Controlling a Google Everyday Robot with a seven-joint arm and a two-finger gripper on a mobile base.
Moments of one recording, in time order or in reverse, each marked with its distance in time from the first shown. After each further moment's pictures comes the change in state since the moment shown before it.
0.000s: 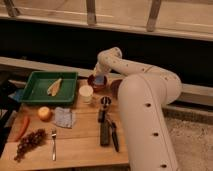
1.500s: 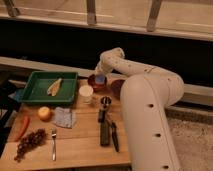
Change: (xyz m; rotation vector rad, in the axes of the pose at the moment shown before) arm -0.009 -0.005 -0.003 -0.025 -0.040 0.042
